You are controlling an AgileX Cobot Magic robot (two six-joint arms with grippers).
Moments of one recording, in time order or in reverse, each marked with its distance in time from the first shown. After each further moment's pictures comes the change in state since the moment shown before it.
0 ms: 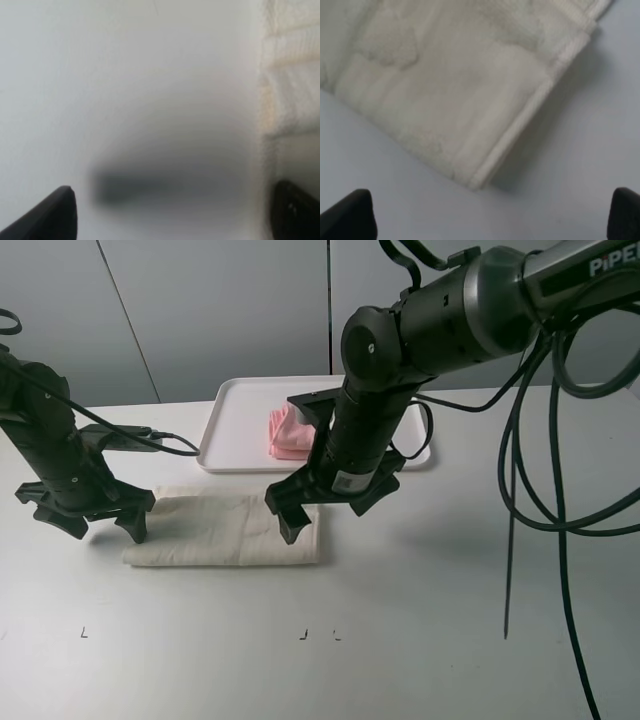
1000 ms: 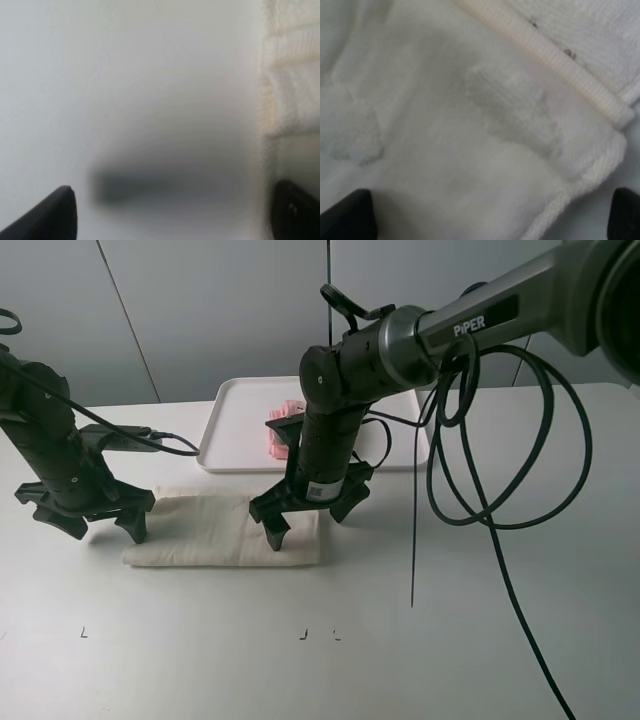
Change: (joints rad) left arm 0.000 0.000 0.000 0.000 0.005 -0.002; right arm 0.000 0.256 -0.232 -0.022 0.064 -0.011
